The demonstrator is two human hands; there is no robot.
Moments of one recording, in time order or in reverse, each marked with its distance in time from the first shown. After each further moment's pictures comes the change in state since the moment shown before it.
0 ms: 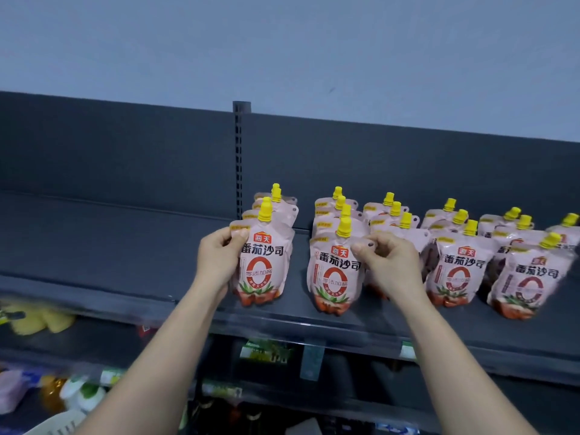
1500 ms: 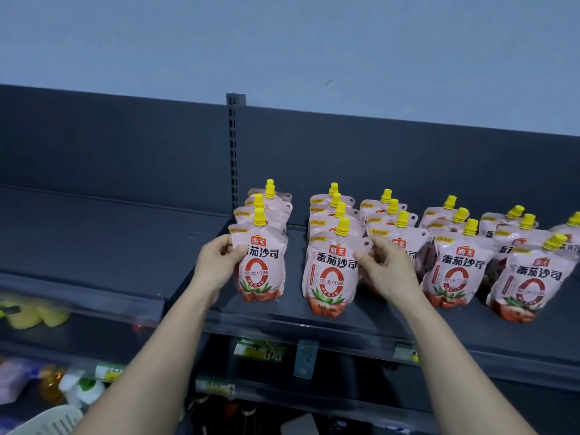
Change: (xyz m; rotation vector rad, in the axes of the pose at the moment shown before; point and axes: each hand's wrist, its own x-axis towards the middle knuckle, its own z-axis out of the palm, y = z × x) left_hand 0.014 -0.031 0.006 0.104 -0.097 -0.092; right_hand 0.016 0.041 -0.005 -0.019 -0.156 0.044
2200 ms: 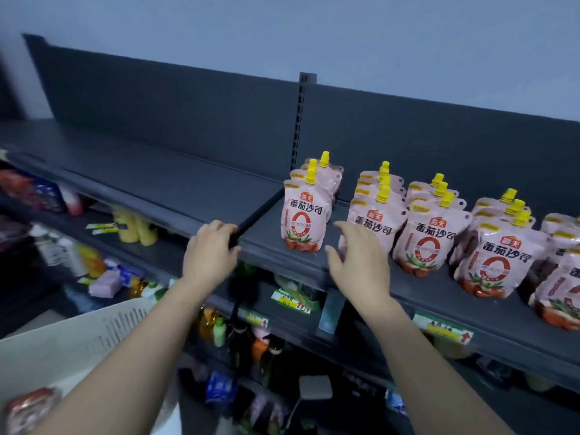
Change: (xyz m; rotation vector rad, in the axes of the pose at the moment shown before) left_hand -0.119 -0.018 -0.077 1.119 0.276 0.240; right_hand -0.091 -0.050 0.052 -0.437 -0.073 -0.413
